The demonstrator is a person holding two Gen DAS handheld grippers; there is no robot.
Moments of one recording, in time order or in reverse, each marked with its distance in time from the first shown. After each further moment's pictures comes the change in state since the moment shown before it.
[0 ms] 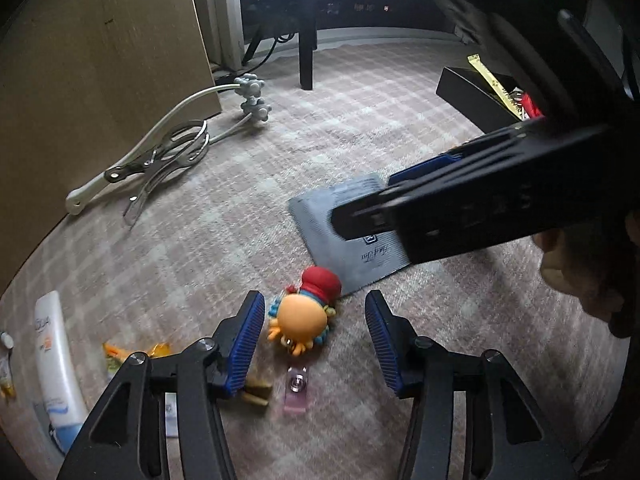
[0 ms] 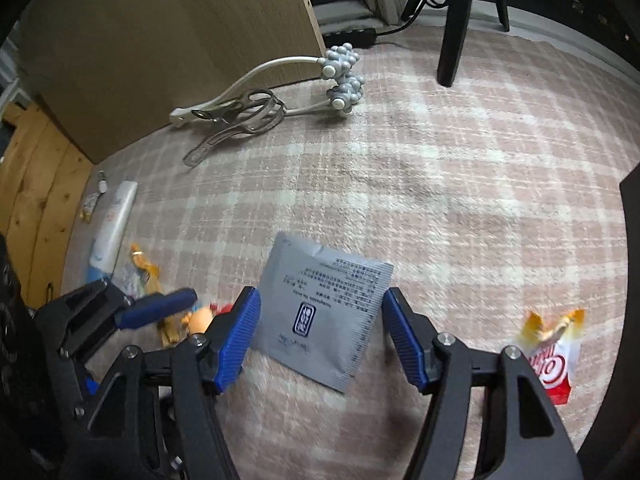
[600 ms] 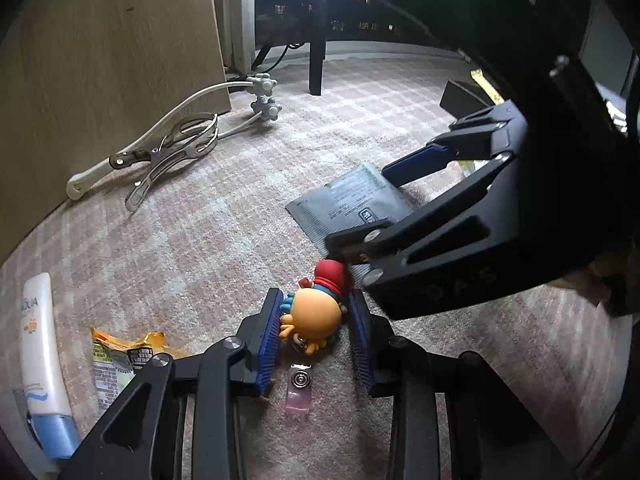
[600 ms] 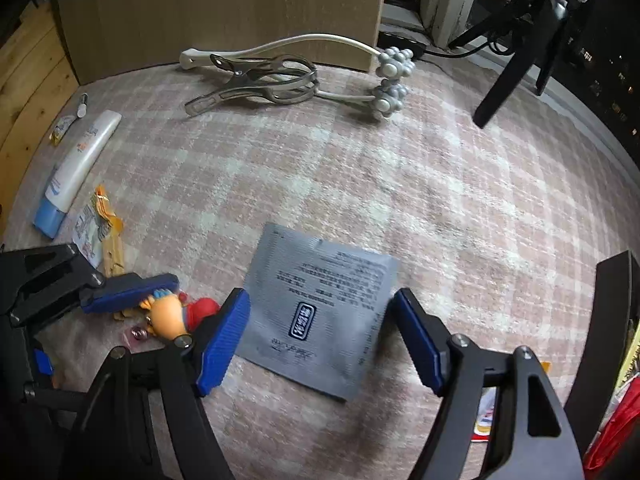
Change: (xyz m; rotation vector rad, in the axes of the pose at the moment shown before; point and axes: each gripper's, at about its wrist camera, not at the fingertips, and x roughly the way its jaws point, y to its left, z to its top) left arm 0.003 0.004 -0.009 -0.021 -0.051 0.019; right arm 0.014 0.026 -0.004 -0.264 0.024 -0.176
